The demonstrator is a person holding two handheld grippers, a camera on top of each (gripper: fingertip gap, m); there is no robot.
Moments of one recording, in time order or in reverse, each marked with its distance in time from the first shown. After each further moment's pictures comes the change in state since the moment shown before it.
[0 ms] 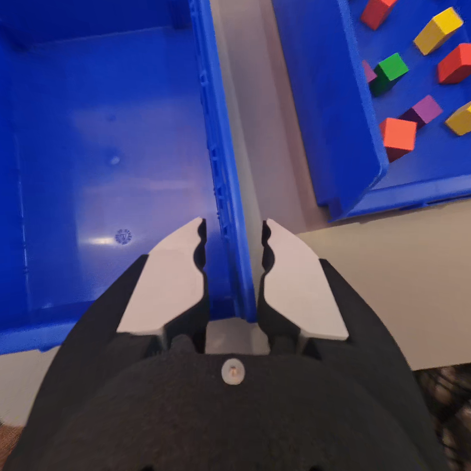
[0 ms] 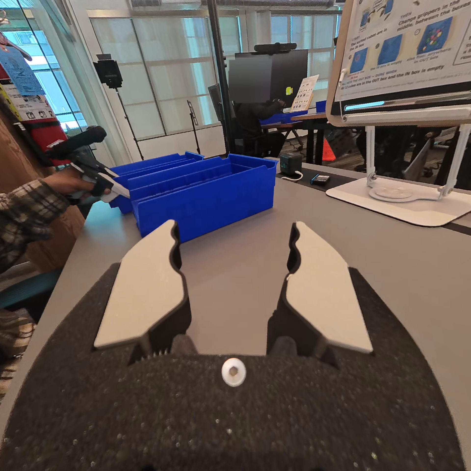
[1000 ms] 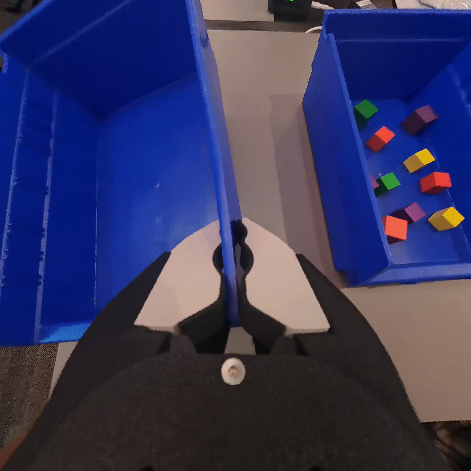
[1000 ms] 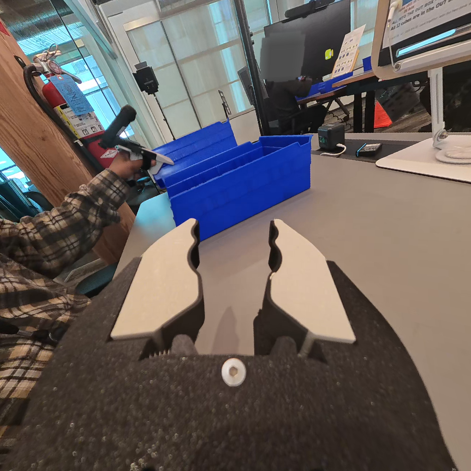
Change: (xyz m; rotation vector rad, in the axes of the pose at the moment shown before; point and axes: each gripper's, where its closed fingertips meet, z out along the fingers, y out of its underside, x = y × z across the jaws) left arm -0.051 -0.065 -0.029 0.182 -0.042 -0.113; right arm -0.016 0.014 0.003 -0.055 -0.139 0.176
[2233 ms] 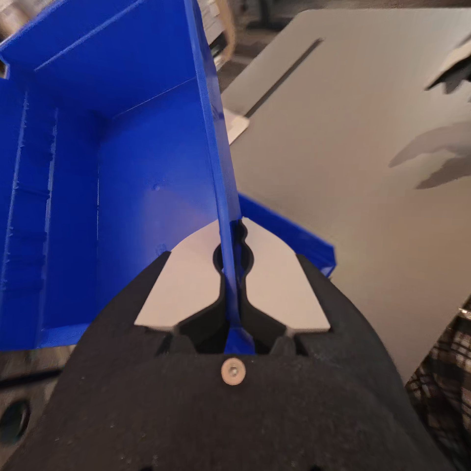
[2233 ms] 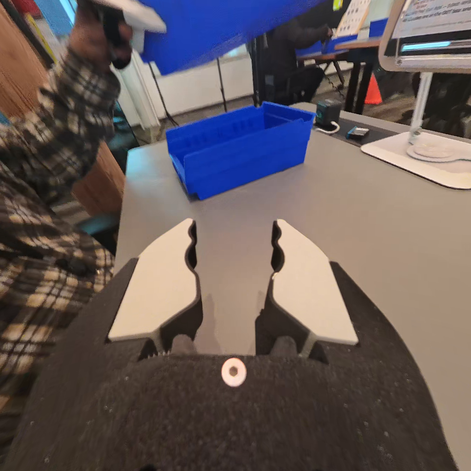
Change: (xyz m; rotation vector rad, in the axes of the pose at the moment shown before) left arm 0.252 -0.124 -0.076 0.260 0.394 0.749; right arm -0.033 -0.005 -0.063 -0.191 0.057 -0.160
